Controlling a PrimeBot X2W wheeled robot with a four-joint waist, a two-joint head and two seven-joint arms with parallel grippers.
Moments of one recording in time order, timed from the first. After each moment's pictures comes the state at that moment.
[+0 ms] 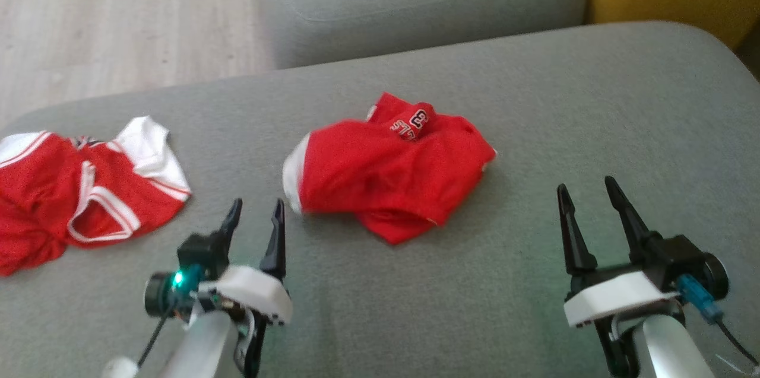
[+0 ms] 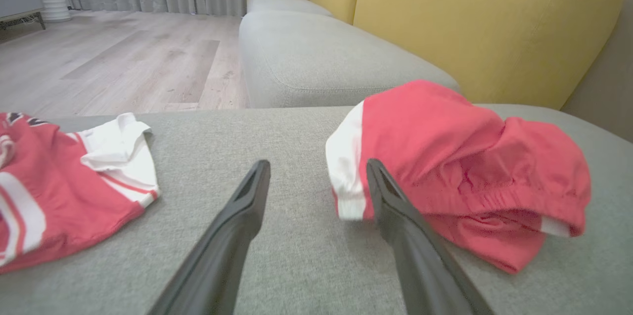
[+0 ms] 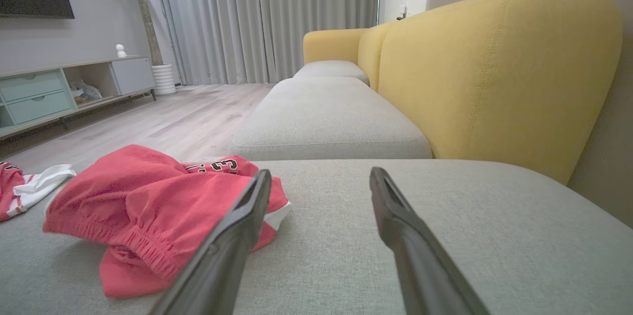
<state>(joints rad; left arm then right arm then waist) -0.37 0.04 -0.26 0.79 -0.27 -0.05 -0.25 -0.08 -0.05 0.06 0.30 0.04 0.13 -0.26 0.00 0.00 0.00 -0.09</state>
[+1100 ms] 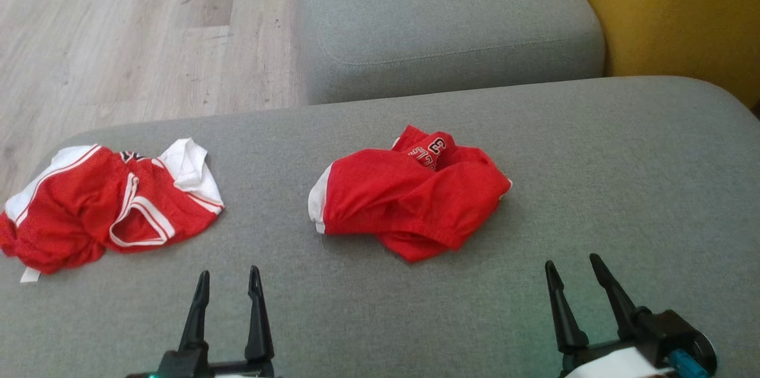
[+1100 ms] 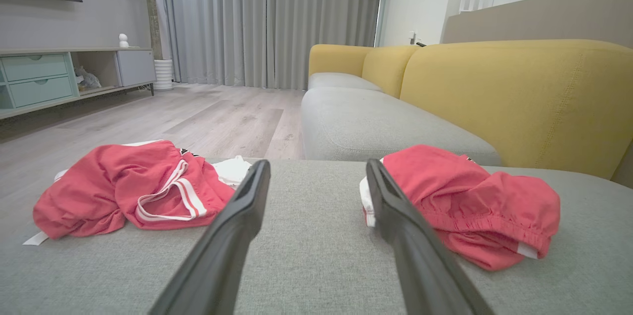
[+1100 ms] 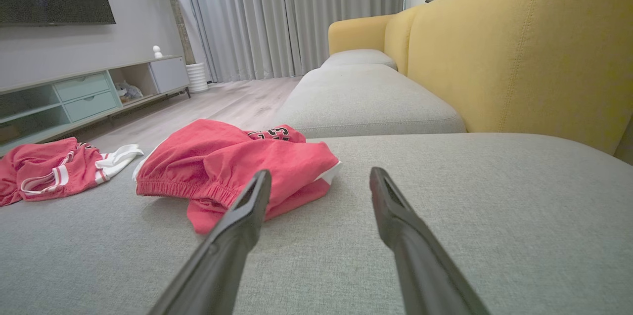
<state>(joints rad) 0.15 0.05 -0.22 0.12 -0.19 0.15 -0.25 0.15 -0.04 0.11 0.22 0.09 0.13 -0.26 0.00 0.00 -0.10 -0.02</state>
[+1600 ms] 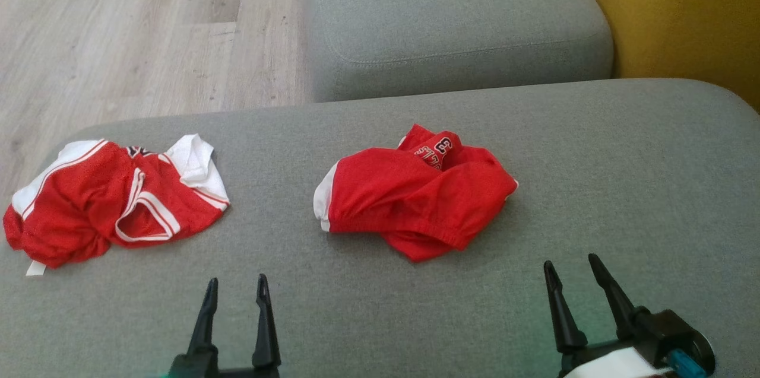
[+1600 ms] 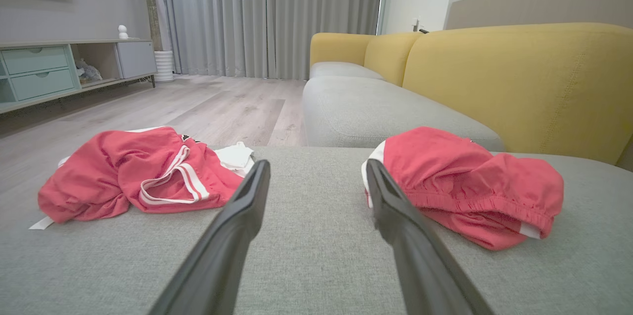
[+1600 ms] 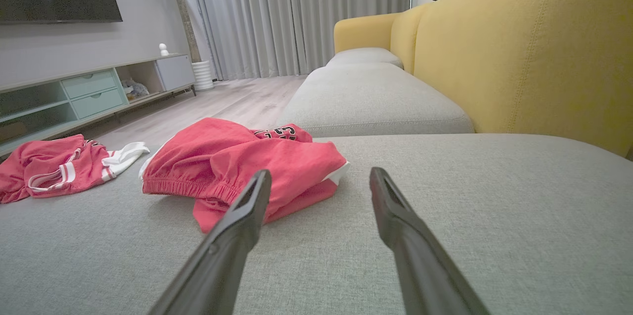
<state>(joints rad) 0.16 0.05 -0.24 0.16 -0.19 0.16 -0.25 0.15 -0.04 0.11 0.22 0.10 0.13 -0.26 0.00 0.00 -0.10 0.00</state>
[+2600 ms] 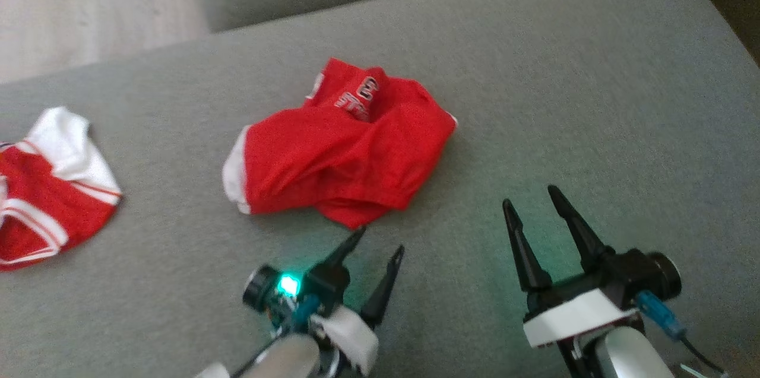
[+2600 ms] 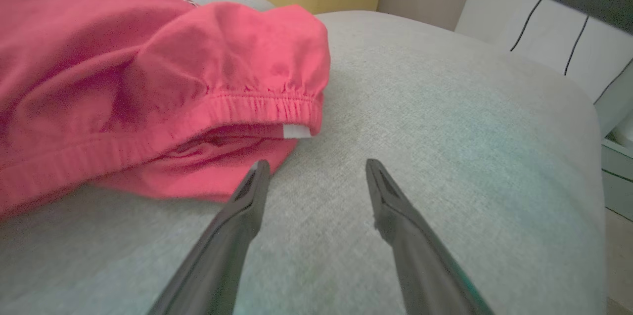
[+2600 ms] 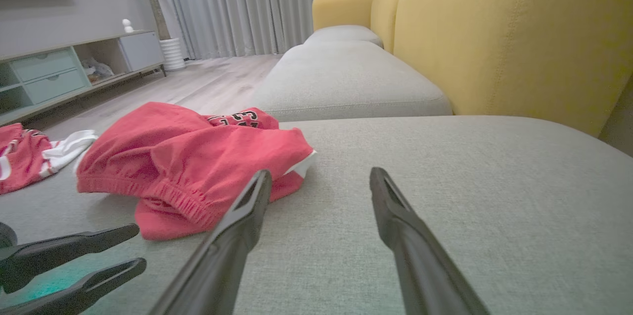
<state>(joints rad) -0.32 0.05 -0.75 0.64 -0.31 -0.01 -0.25 -0.02 -0.05 0.21 0.21 0.07 0.13 -0.26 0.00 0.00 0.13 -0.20</state>
